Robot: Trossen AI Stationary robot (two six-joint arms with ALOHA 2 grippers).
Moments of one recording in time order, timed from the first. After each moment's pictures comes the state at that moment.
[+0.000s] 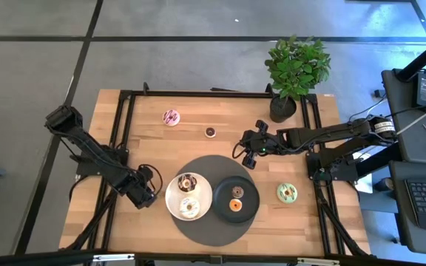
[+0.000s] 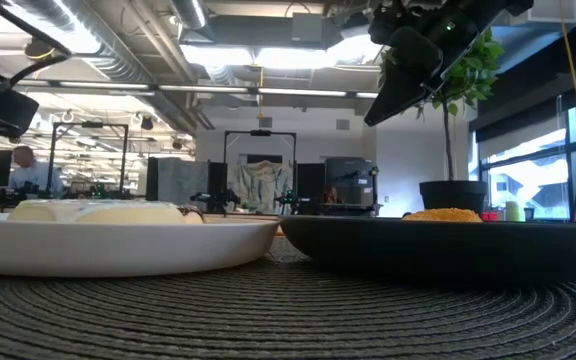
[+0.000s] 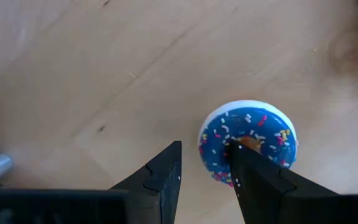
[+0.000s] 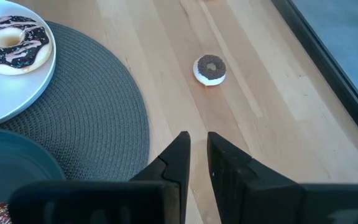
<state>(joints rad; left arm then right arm) -0.72 1.30 0.58 -0.75 -0.10 -1.64 0.06 1.36 0.93 -0.39 0.39 0.20</state>
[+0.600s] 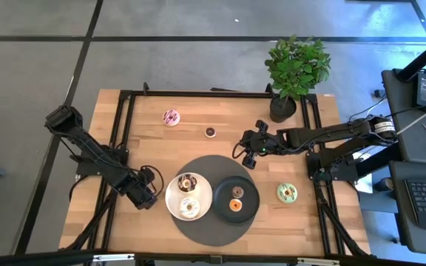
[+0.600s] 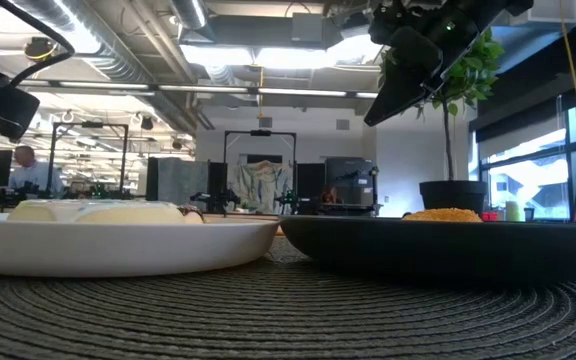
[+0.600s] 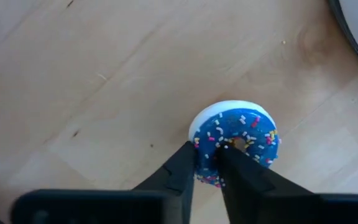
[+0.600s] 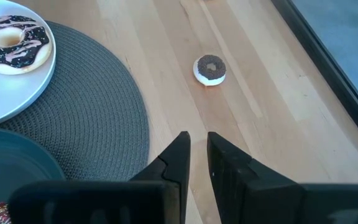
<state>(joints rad) -0.72 1.30 0.58 -0.70 -0.09 -1.59 0.06 1.36 0.93 -0.39 0.39 0.20</state>
